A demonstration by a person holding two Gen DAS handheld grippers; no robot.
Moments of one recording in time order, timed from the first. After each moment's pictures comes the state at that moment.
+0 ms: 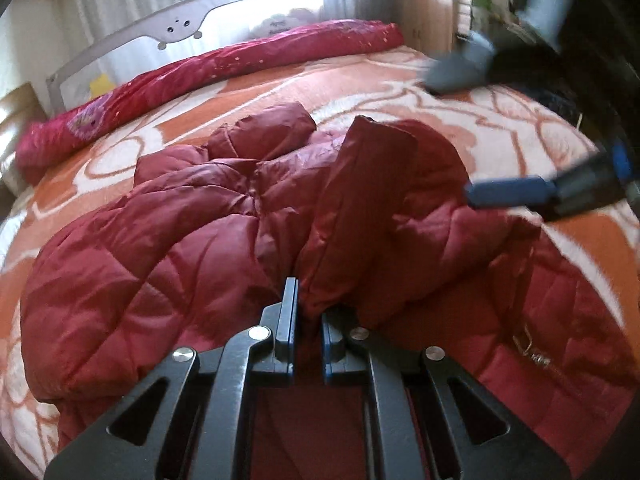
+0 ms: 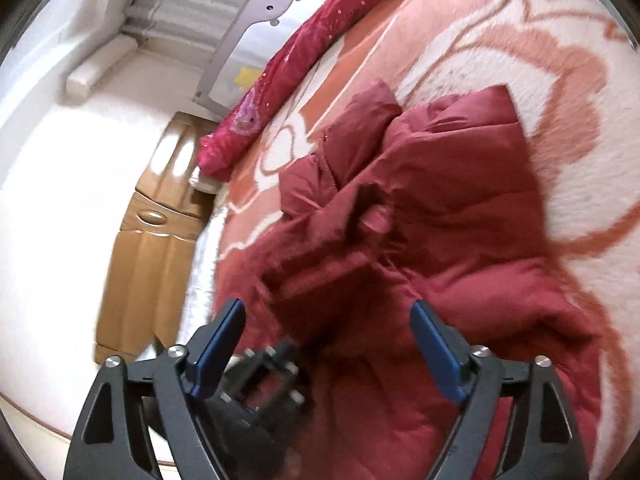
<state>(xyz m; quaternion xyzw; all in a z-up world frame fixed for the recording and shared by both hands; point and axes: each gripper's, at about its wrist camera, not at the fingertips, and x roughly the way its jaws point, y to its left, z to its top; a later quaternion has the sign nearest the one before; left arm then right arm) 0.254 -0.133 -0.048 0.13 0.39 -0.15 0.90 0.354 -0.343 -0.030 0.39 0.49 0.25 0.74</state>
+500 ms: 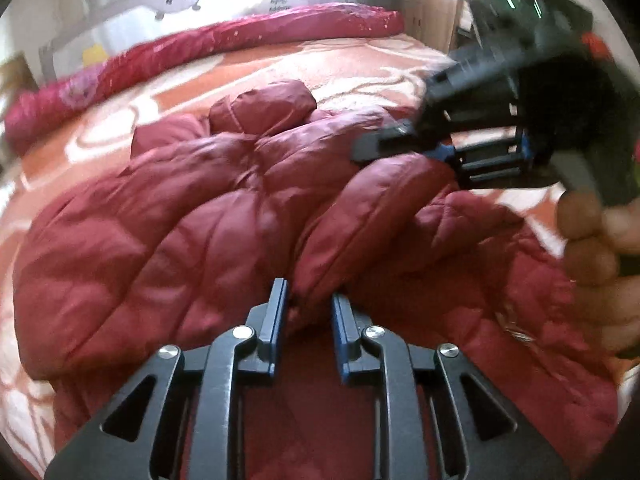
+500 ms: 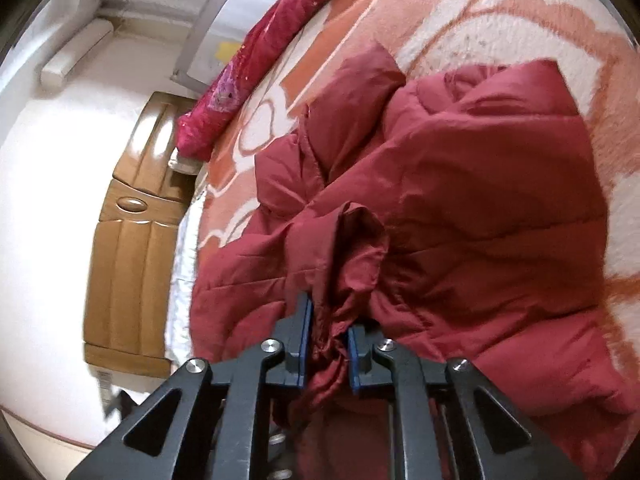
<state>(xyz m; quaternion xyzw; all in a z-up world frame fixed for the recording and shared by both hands) 0.256 -0.105 -0.034 0.07 0.44 -0.18 0.88 0.395 -0.308 -0.049 0.34 0.53 0.23 0.74</state>
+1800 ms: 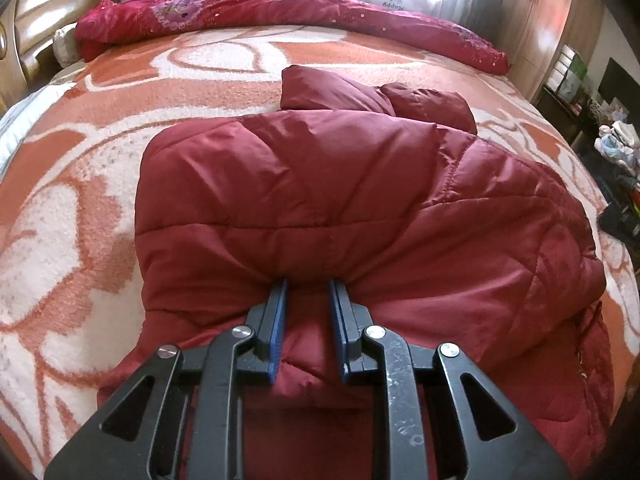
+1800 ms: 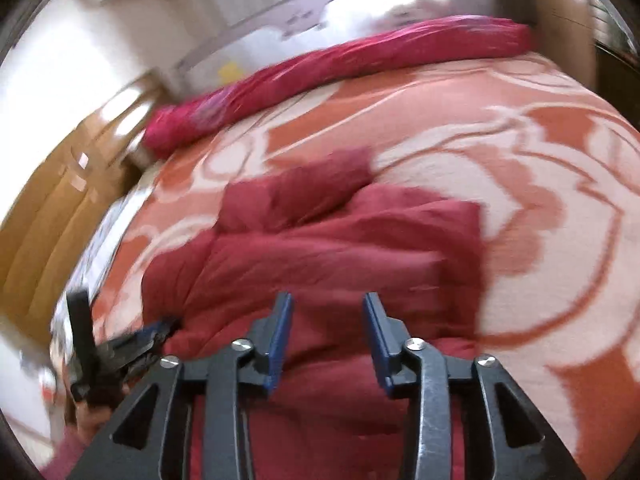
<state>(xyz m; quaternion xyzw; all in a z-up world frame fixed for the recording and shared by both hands) 0.306 0.026 -0.064 -0.03 0.48 -0.06 0.88 0.343 -0.282 0.003 0.11 0.46 0.16 0.87</state>
